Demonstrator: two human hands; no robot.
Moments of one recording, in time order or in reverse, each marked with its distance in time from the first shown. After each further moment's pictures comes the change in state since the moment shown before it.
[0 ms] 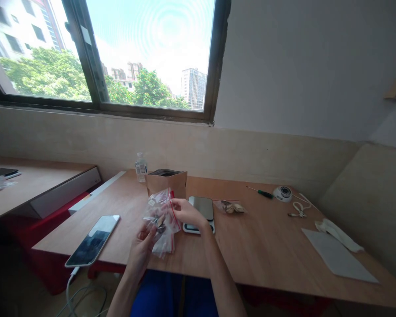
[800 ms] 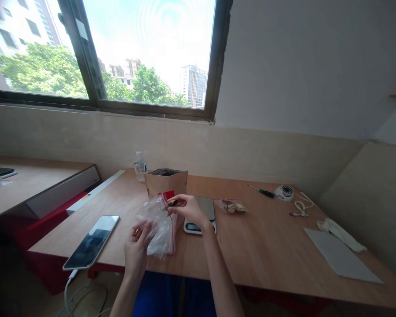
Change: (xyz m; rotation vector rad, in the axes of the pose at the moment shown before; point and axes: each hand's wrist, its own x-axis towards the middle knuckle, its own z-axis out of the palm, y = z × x) left_hand 0.008 -0.002 -0.009 0.029 0.331 0.096; right_hand 0.004 0.004 -0.007 0.083 0.209 -0.044
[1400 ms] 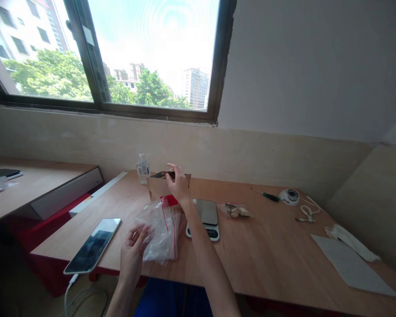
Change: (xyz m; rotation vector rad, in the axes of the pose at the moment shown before) left_hand 0.007 0.013 -0.010 0.106 -0.016 0.002; right_hand 0.094 -0.012 0.019 -0.457 0.374 -0.408
